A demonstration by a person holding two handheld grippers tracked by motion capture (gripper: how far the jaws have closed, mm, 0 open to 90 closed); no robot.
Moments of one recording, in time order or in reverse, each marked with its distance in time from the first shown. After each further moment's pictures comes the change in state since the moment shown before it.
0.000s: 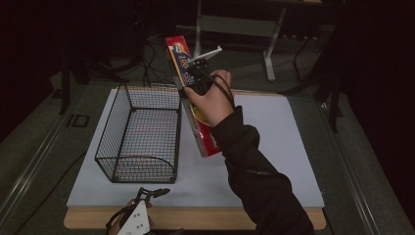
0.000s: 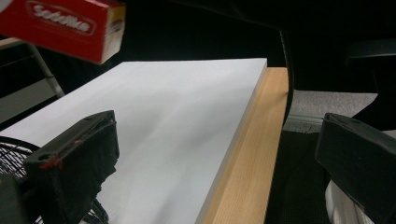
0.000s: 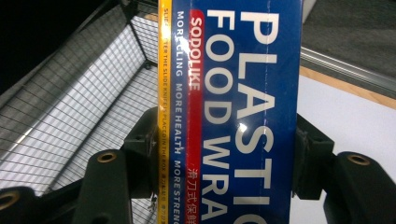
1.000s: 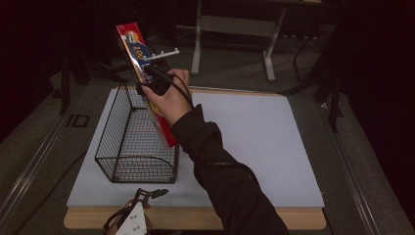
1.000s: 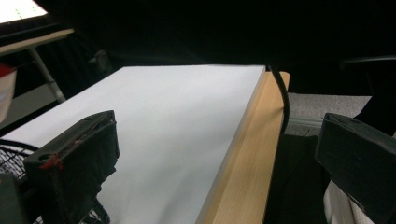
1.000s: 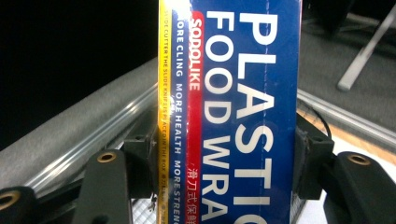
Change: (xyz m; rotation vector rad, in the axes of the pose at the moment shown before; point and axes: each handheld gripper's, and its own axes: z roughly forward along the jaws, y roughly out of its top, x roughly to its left) left arm -0.002 0.002 -0.005 -0.018 -0.005 0.010; right arm 0.077 0.024 0.046 -0.215 0.139 -0.102
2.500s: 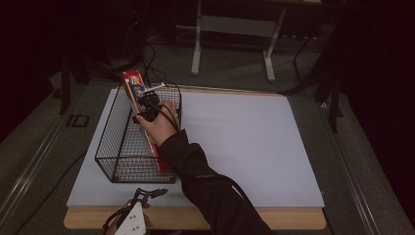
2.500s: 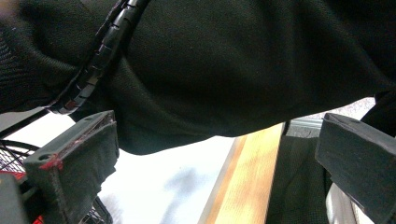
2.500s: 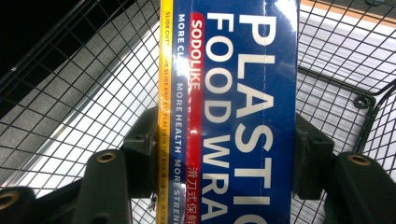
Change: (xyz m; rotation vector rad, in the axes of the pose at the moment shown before) left arm 0.001 0.000 -0.001 -0.004 0.008 -0.001; right arm 0.014 -0.077 0.090 0.243 -0.016 0.124
